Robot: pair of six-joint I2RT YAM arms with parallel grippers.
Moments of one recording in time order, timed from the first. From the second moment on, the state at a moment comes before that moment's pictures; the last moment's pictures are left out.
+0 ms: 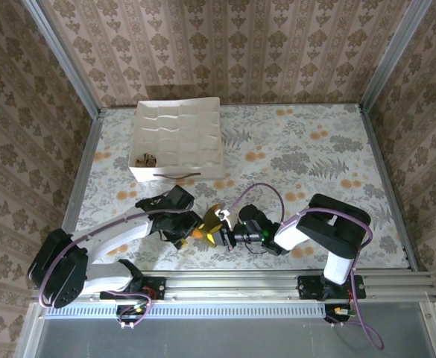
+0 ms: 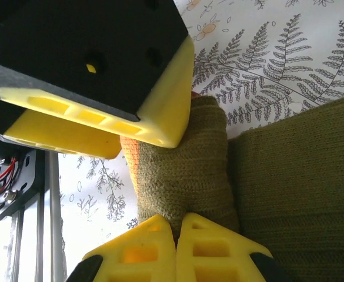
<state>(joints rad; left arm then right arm) -0.77 1.22 0.63 -0.62 0.22 -1.48 0.92 1.78 0.46 0.83 -0.37 0.40</state>
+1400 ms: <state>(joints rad) -0.77 1.60 0.89 -0.81 0.32 -1.55 1.23 1.63 0.67 0.22 0.30 -0.10</state>
